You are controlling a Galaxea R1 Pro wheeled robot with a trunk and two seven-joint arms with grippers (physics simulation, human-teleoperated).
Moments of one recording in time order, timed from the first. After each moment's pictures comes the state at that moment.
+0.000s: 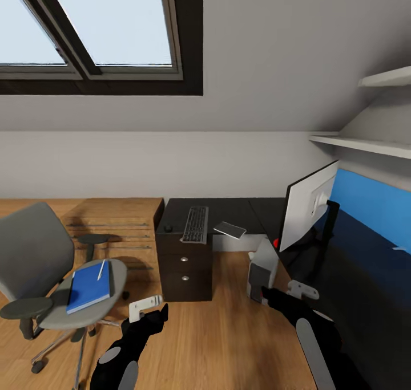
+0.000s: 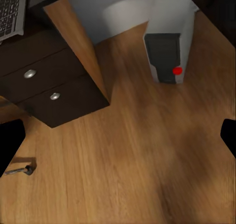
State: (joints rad) left arm -0.04 -0.12 -0.13 -1.54 0.26 0.45 0.29; right arm -0.21 0.05 -0.03 -1.51 -0.43 0.67 -0.31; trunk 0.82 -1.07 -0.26
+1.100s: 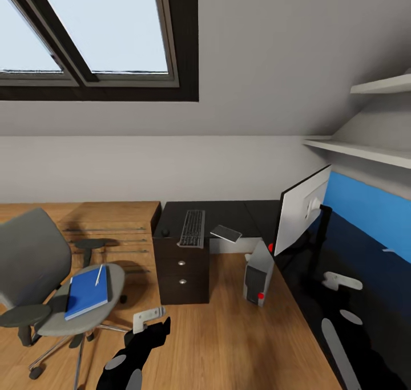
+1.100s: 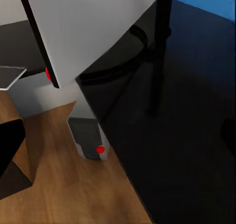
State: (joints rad) left arm -0.04 -0.13 -0.13 -1.43 0.25 0.45 0.29; right arm -0.22 -0.11 -0.08 -1.47 -0.26 0.40 -0.34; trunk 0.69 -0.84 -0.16
